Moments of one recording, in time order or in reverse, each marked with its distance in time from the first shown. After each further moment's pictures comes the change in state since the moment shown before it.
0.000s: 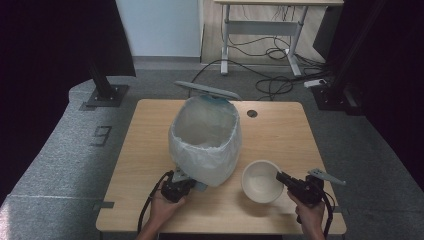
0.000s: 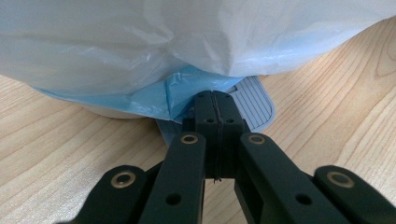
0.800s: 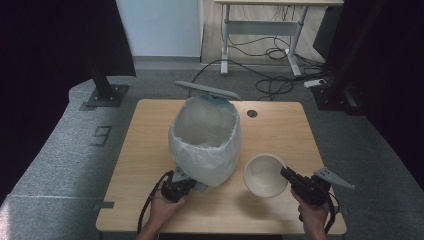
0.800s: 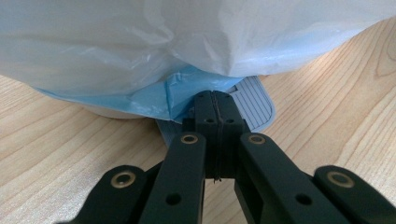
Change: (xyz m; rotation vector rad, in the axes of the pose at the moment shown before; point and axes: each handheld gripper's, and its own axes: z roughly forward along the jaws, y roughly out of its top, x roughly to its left) left arm 0.000 0.000 0.000 0.000 0.001 0.002; right arm 0.023 0.015 -0.018 -0.103 -0.046 -0.088
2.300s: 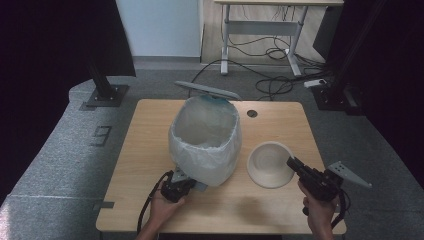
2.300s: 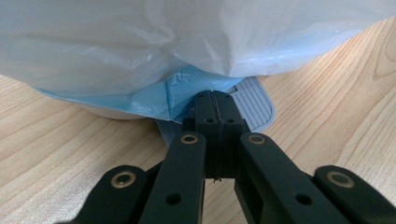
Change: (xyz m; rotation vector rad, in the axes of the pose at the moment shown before) left arm 0.001 -0.001 0.000 -0.010 -0.005 -0.003; right arm 0.012 0.036 -0.019 -0.138 0.064 0.018
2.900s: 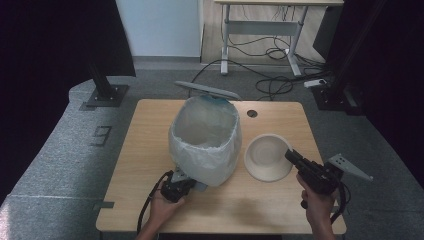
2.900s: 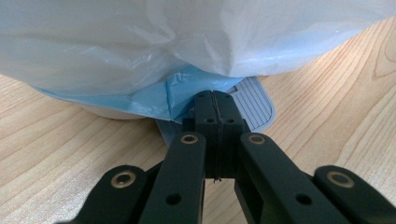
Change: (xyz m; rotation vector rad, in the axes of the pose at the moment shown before) left arm 0.000 0.000 0.000 -0.001 -0.002 -0.001; right arm 0.013 0.022 0.007 -0.031 0.040 -0.010
